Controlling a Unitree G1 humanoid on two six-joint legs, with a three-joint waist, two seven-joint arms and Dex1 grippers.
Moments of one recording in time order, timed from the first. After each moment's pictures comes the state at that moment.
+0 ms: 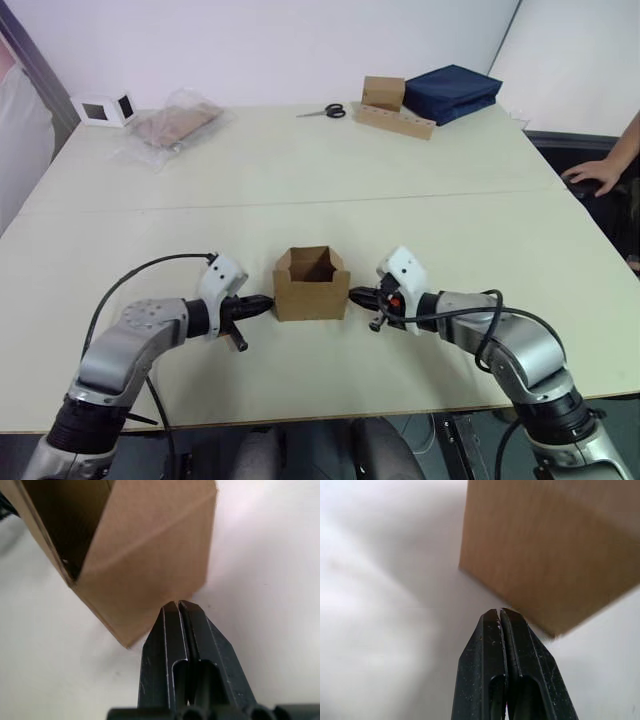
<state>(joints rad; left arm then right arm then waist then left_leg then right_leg) -0.19 0.66 -0.02 -0.28 -0.42 0.73 -0.83 -0.33 -0.57 0.18 -0.41 0.41 0.88 0.60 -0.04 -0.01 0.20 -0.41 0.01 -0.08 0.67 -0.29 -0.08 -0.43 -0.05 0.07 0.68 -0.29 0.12</state>
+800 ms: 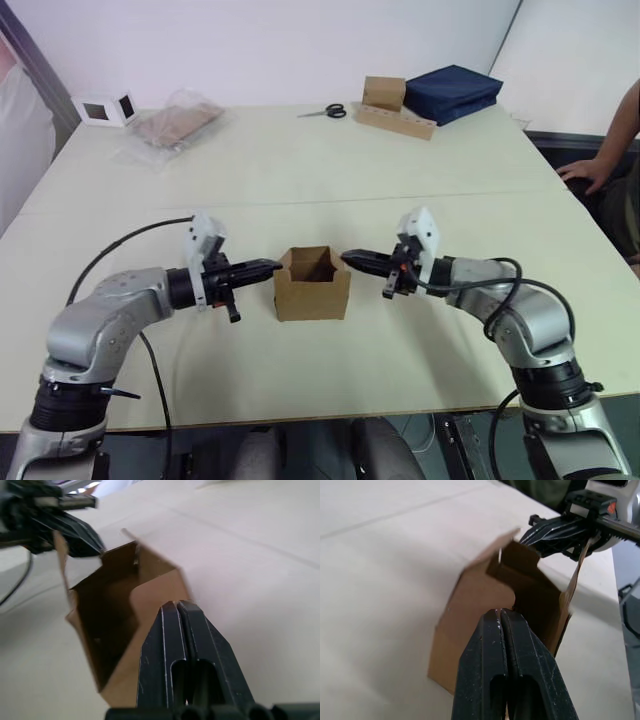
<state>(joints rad) -0.33 0.65 0.07 -0.28 -0.68 0.79 -0.89 -0.45 -0.49 0.10 -0.24 0.52 0.68 0.82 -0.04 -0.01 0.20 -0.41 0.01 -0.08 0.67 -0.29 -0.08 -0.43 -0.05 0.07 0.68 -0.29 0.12</state>
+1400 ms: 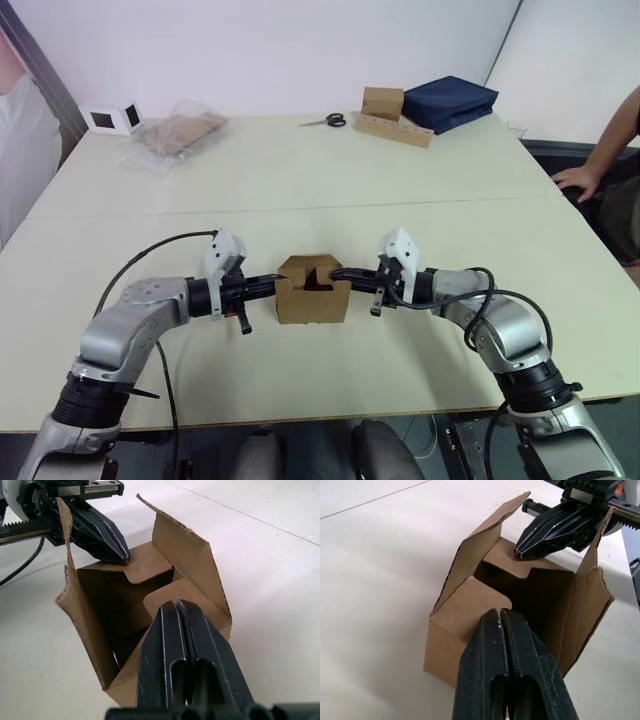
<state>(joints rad) -0.32 0.63 -0.03 -0.20 -0.56 0.64 -0.93 -0.43 -0.48 0.18 -0.16 0.42 0.57 0.86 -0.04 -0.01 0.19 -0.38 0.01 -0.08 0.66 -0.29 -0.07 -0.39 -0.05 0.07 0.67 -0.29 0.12</state>
